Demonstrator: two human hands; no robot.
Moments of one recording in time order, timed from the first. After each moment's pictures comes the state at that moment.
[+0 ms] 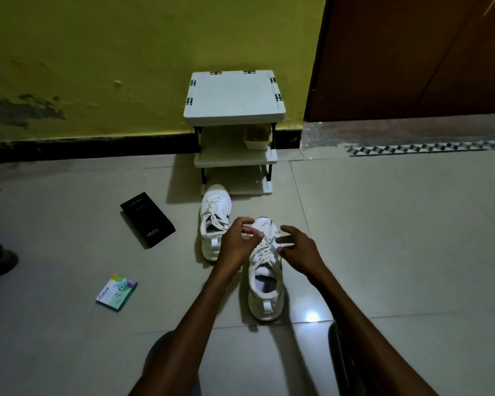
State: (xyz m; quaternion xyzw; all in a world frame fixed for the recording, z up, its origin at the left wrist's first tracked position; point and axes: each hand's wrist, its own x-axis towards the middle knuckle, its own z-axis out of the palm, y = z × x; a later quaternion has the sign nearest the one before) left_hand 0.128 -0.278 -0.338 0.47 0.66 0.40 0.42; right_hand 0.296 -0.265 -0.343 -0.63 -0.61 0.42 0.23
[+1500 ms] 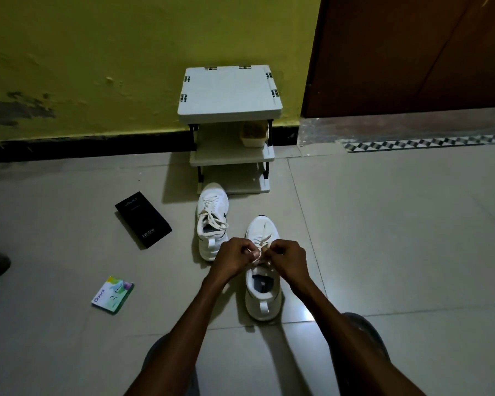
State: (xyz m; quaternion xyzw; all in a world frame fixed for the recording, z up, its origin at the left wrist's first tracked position) left_hand 0.111 -0.281 -0.372 0.61 0.64 0.25 0.41; right_hand 0.272 -0.277 -0.375 -0.66 -0.58 0.39 0.28
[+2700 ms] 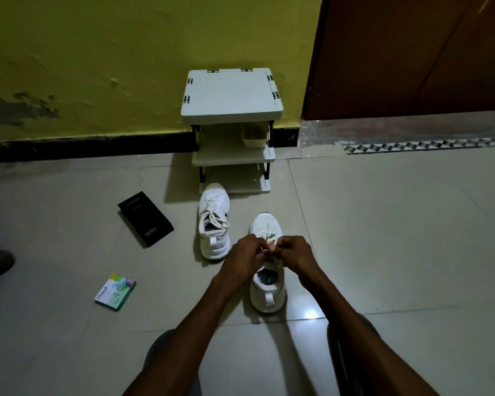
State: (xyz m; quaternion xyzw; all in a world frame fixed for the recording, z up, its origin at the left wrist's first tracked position) left_hand 0.131 -0.285 -0.378 0.72 0.60 0.22 0.27; right_hand 0.288 -0.269 -0.365 -0.63 -0.54 0.48 0.28
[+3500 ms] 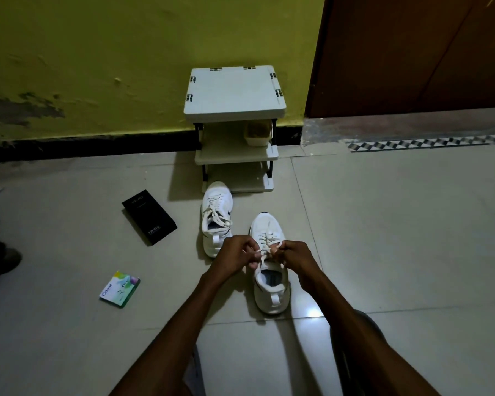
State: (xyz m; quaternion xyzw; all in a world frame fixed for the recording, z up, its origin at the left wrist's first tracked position) left_hand 0.105 -0.287 -0.377 0.58 0.60 0.29 0.46; right_hand 0.287 -0.275 -0.379 -0.62 -0.44 0.58 0.31
